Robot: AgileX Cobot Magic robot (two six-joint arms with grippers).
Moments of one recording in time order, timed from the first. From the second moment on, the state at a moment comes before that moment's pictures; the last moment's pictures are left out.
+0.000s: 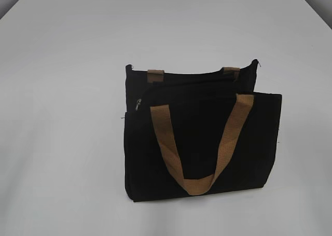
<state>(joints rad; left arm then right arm) -0.10 0.31 -0.56 -0.25 0.60 0.13 -0.03 0.37 -0.58 0.22 0.78 -0.23</state>
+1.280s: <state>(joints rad) -0.48 1.59 -0.45 -0.31 -0.69 0.02 0.38 1.20 -0.89 0.33 0.63 -0.54</state>
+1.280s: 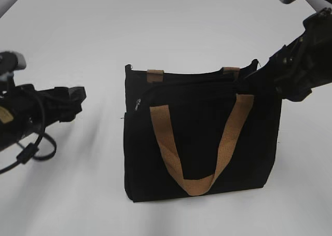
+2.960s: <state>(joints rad) -0.48 1.86 -0.45 0.41 -1.02 -0.12 0.38 1.20 -0.89 0.35 0.62 -0.54</state>
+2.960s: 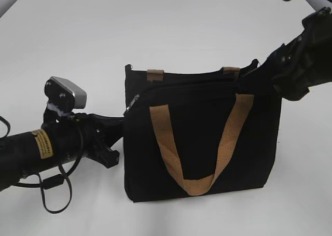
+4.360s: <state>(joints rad) -0.49 1.37 -0.32 0.37 -1.10 -0.08 0.62 1.58 -1.06 0.86 0.51 -1.02</state>
